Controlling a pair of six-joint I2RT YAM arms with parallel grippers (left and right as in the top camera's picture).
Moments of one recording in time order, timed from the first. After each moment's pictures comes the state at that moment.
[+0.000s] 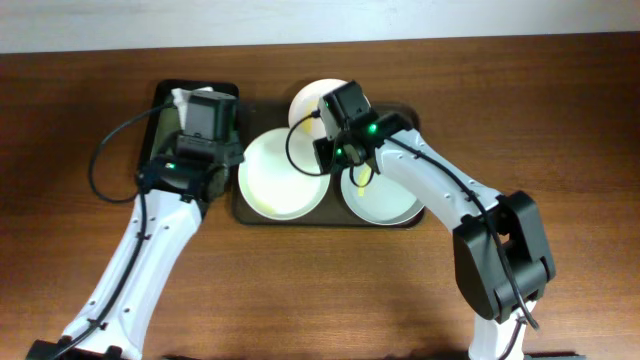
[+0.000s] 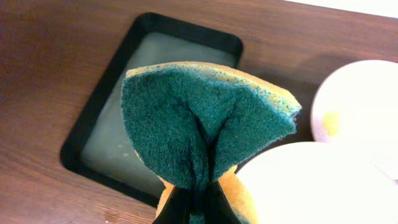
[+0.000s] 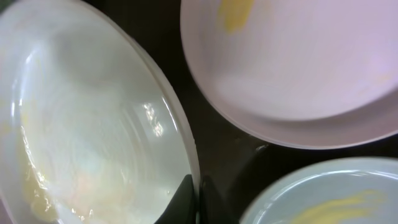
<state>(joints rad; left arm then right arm) -0.24 1.48 1.25 -0.62 -0.37 -0.36 0.49 2.00 1.57 -0.65 -0.17 0.18</state>
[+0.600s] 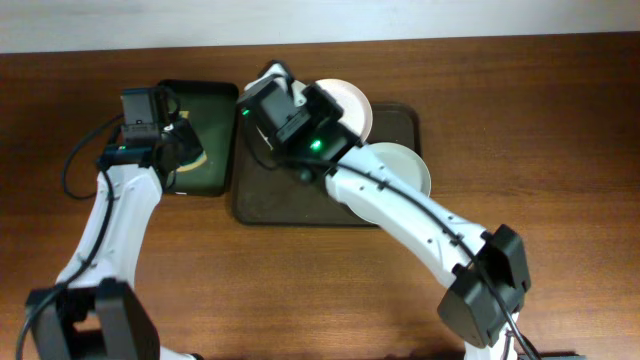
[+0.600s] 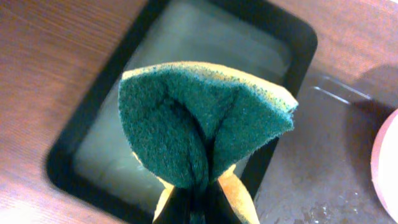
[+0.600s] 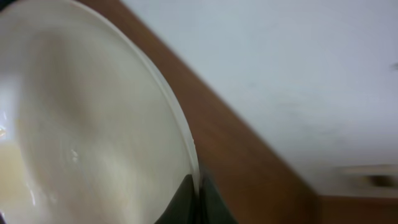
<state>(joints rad) 0.04 1.66 1.25 -0.52 -0.09 -0.33 0.79 1.99 1.88 -0.69 0.82 -0.27</state>
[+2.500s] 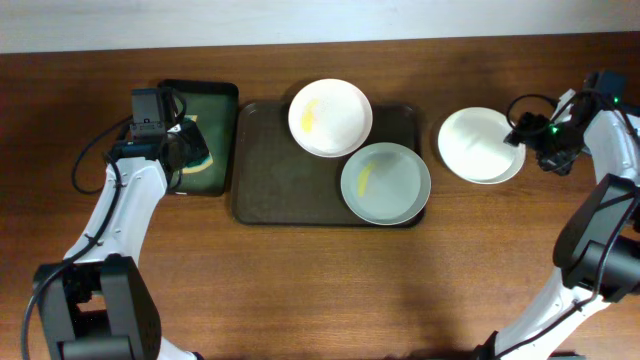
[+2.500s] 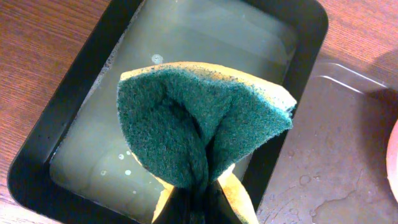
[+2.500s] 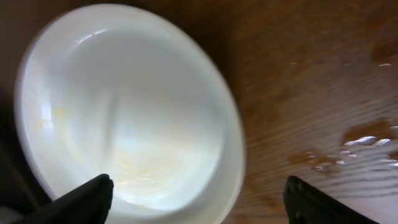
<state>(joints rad) 0.04 1.73 1.25 -0.49 -0.06 -0.31 -0.43 2.08 1.63 -0.88 -0.27 0.13</state>
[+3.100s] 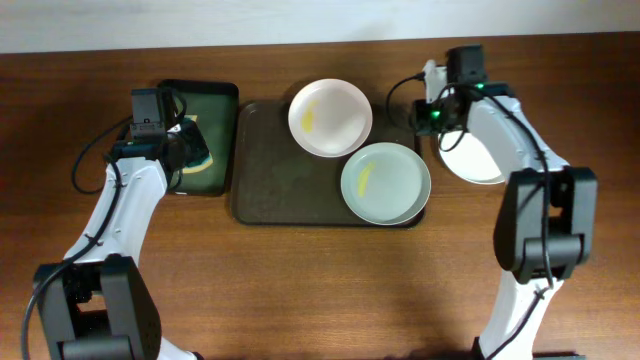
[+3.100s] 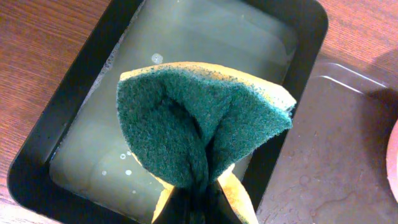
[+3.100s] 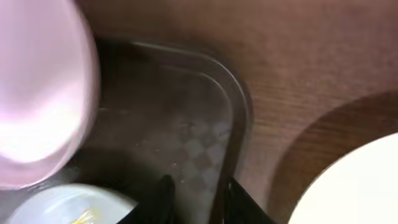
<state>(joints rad) 0.04 1.73 1.25 -0.49 -0.06 -0.31 0.04 2.13 1.63 -0.64 -0.21 -0.02</state>
